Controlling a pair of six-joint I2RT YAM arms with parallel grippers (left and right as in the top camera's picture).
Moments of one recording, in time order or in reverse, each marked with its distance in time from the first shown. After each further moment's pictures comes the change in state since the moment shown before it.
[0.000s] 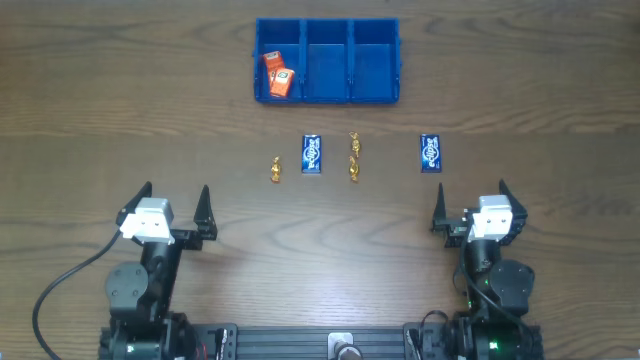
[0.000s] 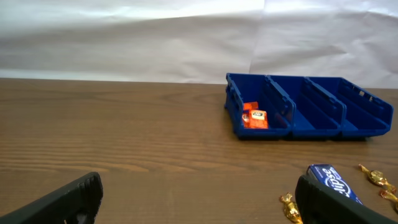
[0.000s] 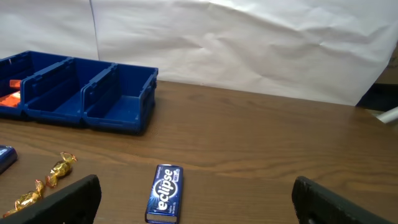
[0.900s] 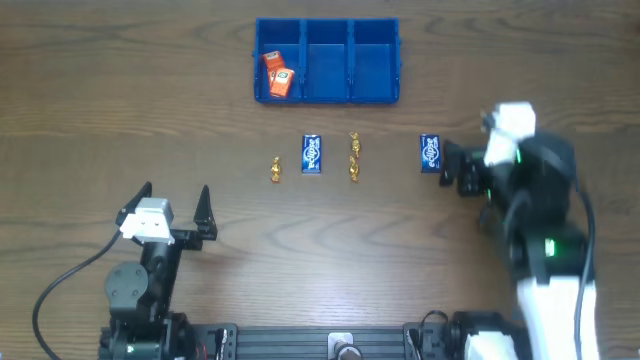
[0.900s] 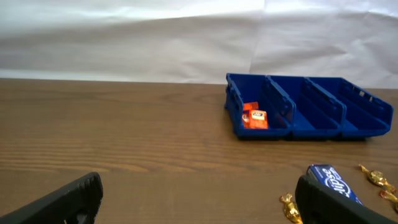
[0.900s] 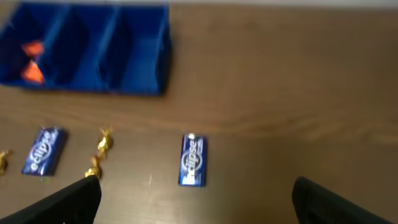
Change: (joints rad) left arm 0.000 -0.001 0.001 -0.002 0.000 0.000; right arm 0.000 0.933 0.903 -0.570 -0.047 0.112
